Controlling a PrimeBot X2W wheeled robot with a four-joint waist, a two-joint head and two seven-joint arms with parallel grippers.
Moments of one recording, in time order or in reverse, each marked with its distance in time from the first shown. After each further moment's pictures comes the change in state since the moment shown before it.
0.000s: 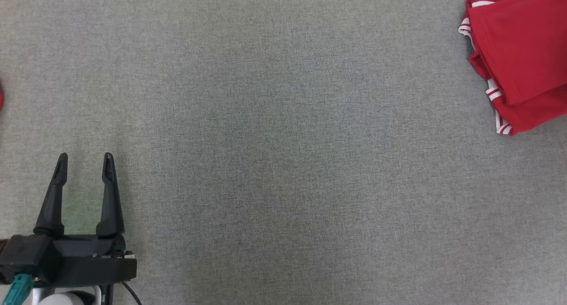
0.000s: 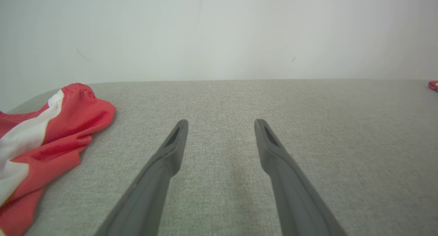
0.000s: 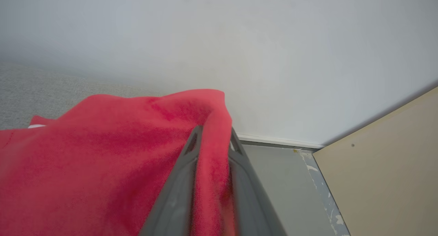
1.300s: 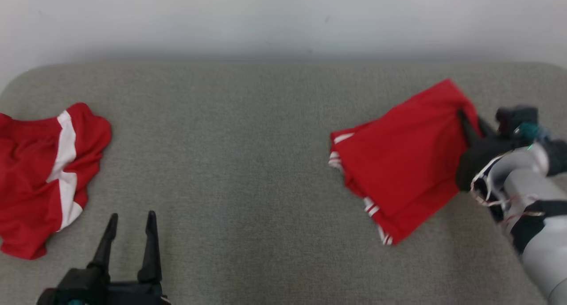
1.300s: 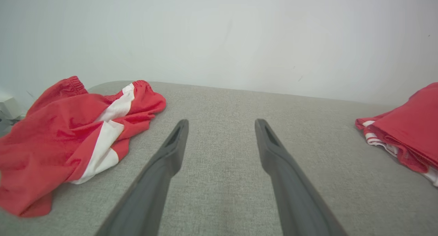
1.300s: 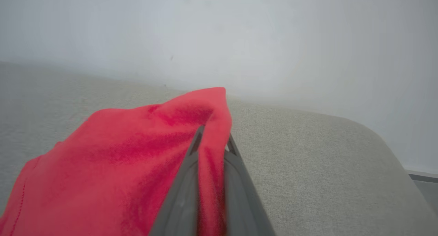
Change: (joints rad) left arm 0.119 -0.096 -0.041 0.171 -0.008 0.000 0.000; right arm 0.417 0.318 -0.036 -0.128 0.087 0.000 -0.094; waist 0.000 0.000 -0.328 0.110
